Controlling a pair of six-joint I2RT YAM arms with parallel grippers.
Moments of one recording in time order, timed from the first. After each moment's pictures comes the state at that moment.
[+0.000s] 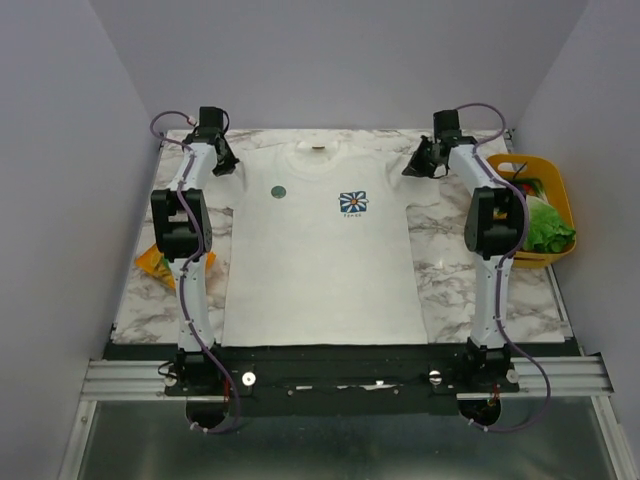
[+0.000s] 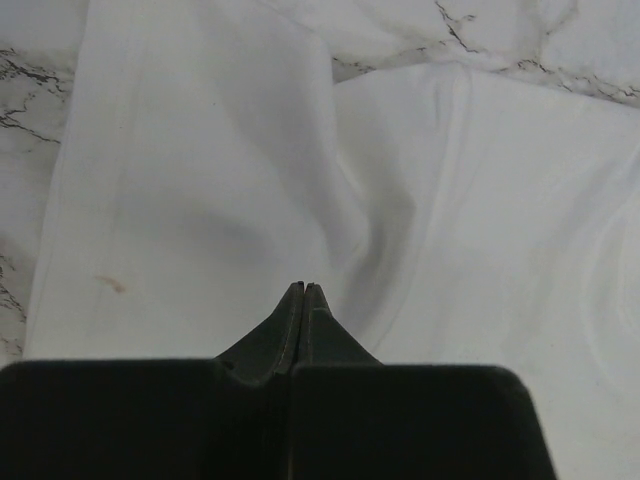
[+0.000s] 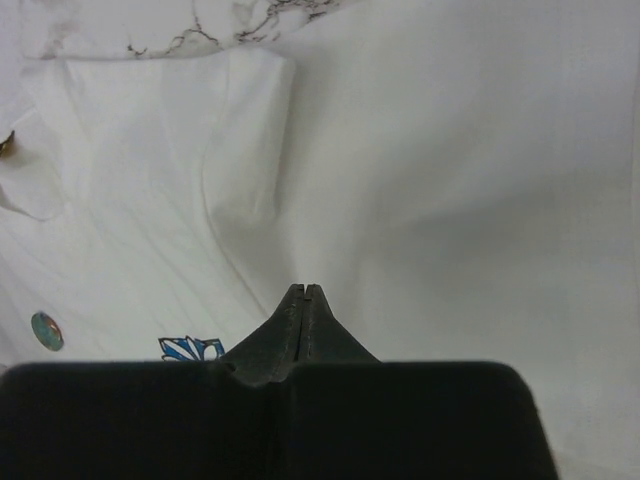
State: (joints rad) left arm 0.02 2.35 2.07 -0.62 -0.06 -0.47; right arm 0.07 2.36 2.04 -0.56 -0.24 0.56
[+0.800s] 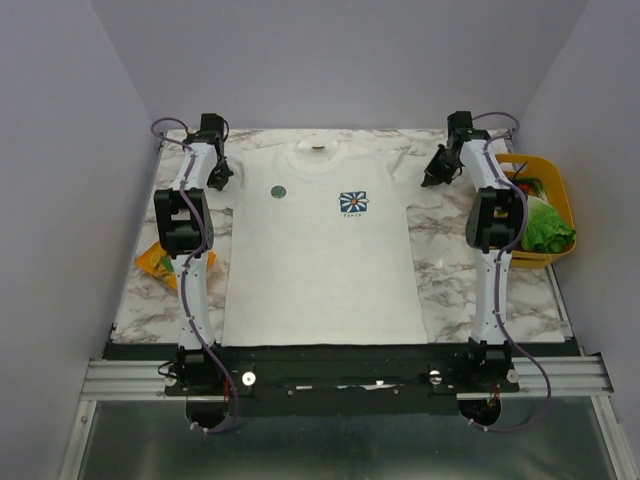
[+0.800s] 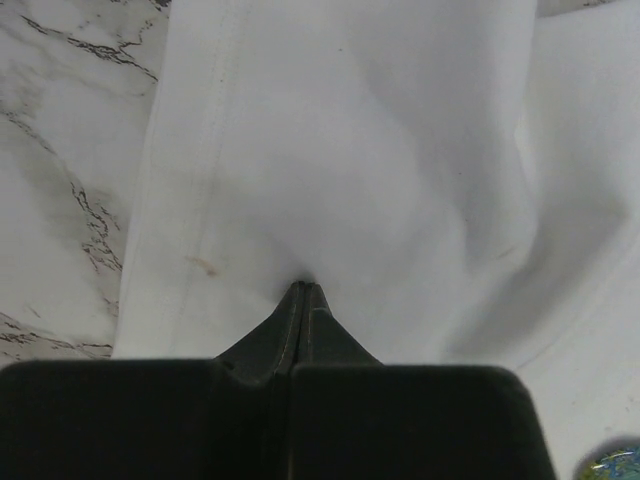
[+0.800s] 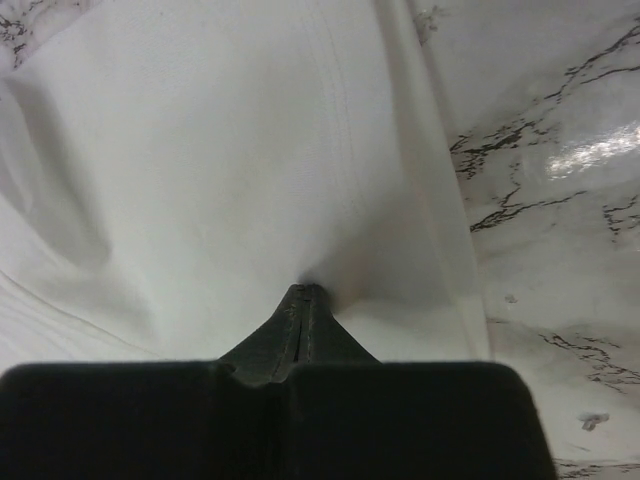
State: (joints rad) left arm 0.04 2.47 2.21 -0.87 -0.21 -0.42; right arm -0.01 2.57 2.34 -0.94 -0.14 0.57
